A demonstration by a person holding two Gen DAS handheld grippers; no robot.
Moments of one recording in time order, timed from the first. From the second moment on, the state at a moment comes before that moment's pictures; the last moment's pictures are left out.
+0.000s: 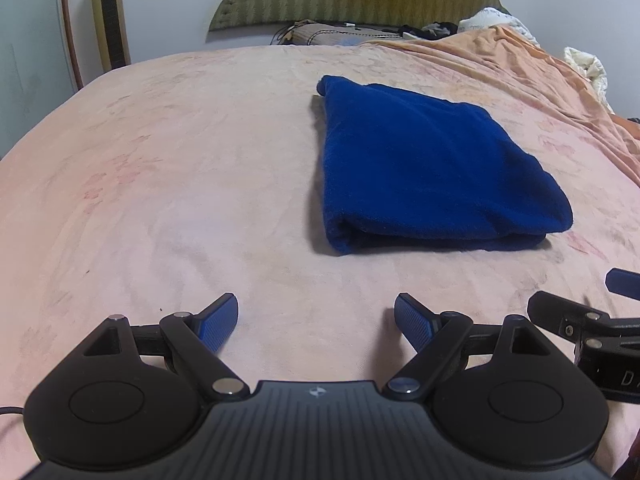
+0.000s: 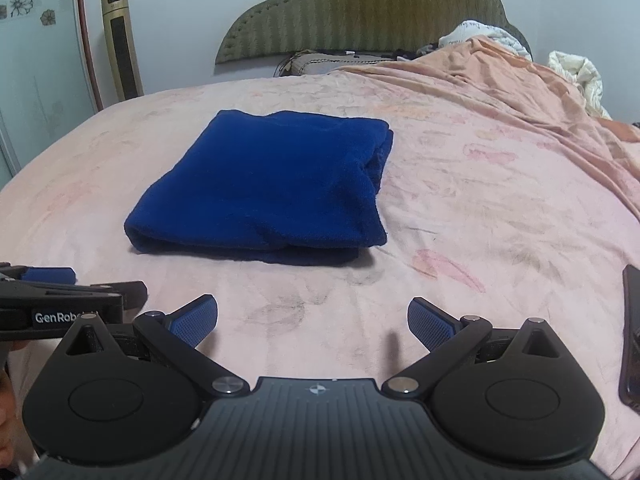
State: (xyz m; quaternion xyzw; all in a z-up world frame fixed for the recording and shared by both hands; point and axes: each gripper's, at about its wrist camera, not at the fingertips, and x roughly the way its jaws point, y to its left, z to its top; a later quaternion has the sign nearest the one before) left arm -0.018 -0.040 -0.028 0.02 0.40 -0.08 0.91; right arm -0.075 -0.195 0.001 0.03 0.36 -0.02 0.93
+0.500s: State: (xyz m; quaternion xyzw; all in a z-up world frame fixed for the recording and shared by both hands) left arm -0.022 -0.040 -0.027 0.03 0.40 -0.07 0.91; right arm -0.078 -0.194 0.004 0.03 0.35 0.00 0.94
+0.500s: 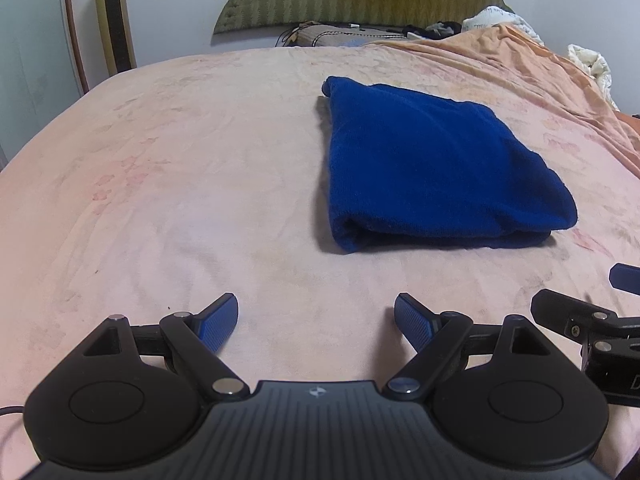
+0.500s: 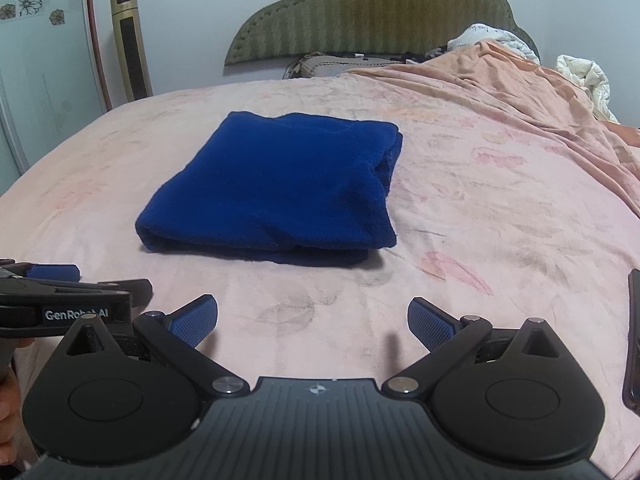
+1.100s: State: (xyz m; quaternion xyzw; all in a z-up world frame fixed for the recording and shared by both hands) left arm -0.022 -0.041 -0.024 0.03 0.40 -0.05 0.92; right arm -0.082 -0.199 0.007 0.03 0.34 0.00 0.94
